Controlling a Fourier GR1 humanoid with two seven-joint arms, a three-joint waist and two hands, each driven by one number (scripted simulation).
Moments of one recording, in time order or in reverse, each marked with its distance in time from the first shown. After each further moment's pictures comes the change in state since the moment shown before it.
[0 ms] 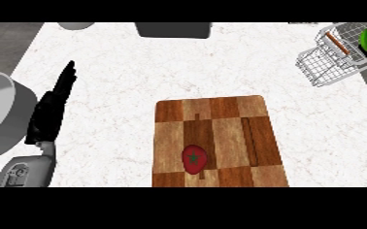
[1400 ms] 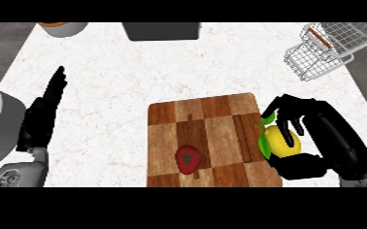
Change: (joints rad) left arm 0.043 0.037 0.002 -0.001 0.032 0.046 -0.004; right arm 0.462 0.285 0.386 -0.619 -0.120 -0.054 0.372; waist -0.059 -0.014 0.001
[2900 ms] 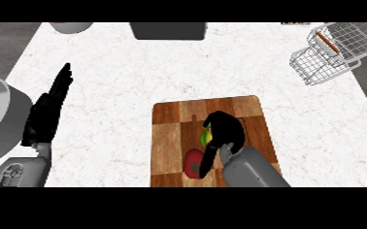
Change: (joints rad) left arm -0.033 0.031 -0.048 0.032 0.041 0.006 -0.013; right arm -0.239 0.466 0.263 0.711 0.229 0.048 0.722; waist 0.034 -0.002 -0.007
